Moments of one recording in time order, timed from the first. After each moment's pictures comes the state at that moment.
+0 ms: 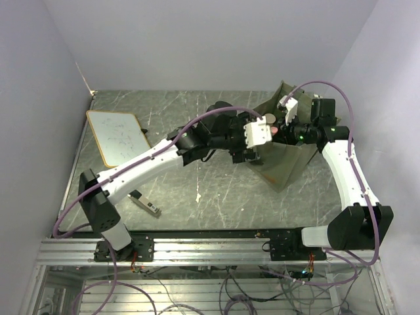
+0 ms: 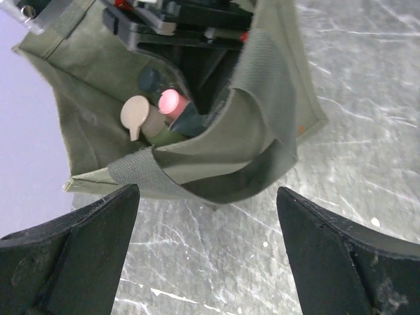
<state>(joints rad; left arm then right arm) -0.97 1.61 1.62 -0.42 0.25 0.61 0.01 1.33 1.25 -0.73 -0.69 -0.55</state>
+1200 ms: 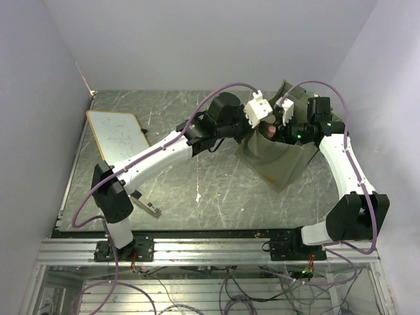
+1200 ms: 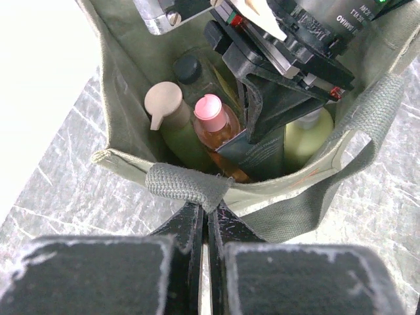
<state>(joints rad) -0.93 1.76 1.73 -0.30 0.13 0.28 0.01 1.42 1.29 -0.79 -0.71 -0.59</state>
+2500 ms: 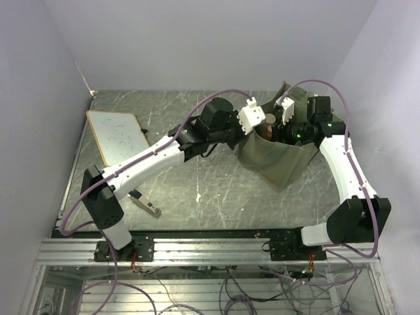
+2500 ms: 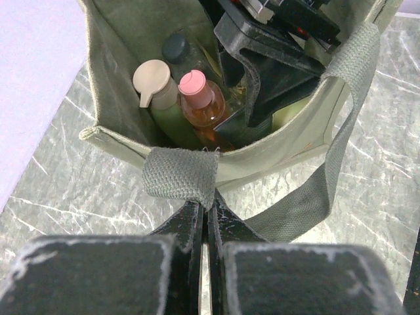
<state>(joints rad) -0.92 1.67 1.62 -0.31 0.16 0.31 0.03 1.40 1.29 -0.80 -0.64 -0.55</state>
